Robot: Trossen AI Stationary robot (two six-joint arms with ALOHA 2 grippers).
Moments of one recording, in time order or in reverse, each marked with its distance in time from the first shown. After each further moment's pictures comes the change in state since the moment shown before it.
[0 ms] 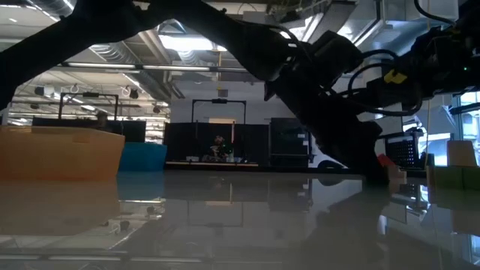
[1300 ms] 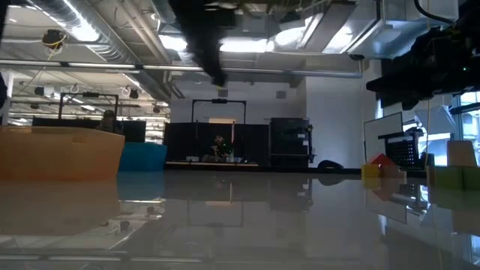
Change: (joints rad) left arm 0.133 -0.955 -0.645 -0.494 -0.421 -0.227; right arm 0.000 0.000 0.000 0.000 0.016 -0.007
